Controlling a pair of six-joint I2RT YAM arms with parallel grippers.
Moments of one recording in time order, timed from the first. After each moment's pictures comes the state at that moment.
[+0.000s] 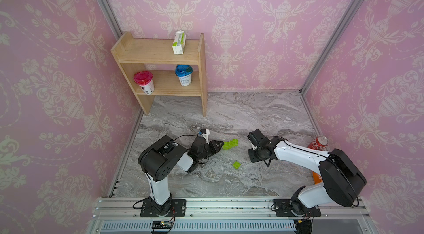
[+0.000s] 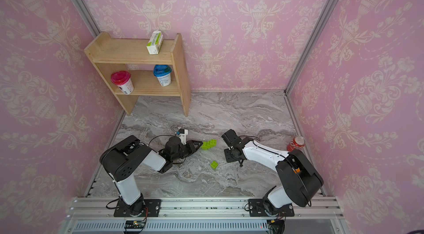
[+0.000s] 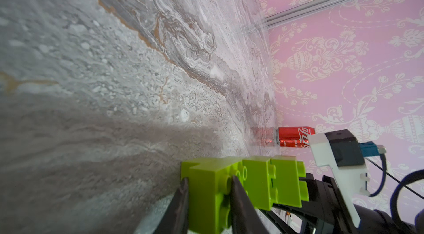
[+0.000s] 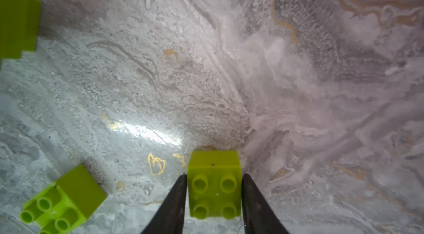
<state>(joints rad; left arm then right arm) -0.60 1.82 0.44 0.97 0.27 -1.10 0.61 1.48 0.77 -0.56 0.07 0.38</state>
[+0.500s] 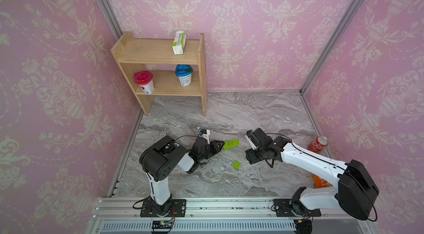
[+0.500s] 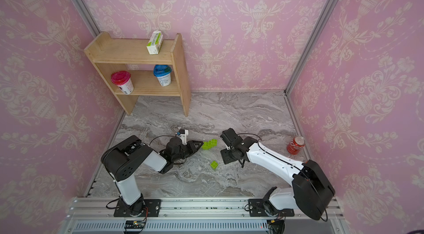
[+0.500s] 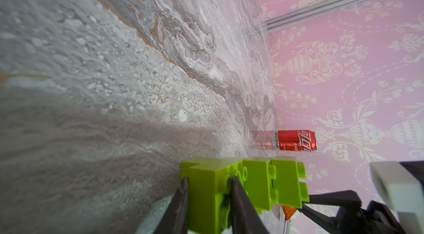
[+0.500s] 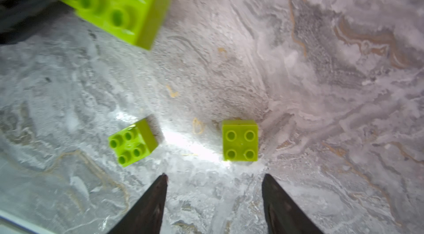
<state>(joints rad) -0.61 1.83 0.44 0.98 0.24 -1.12 0.72 1.33 0.86 -0.71 0.06 0.31</state>
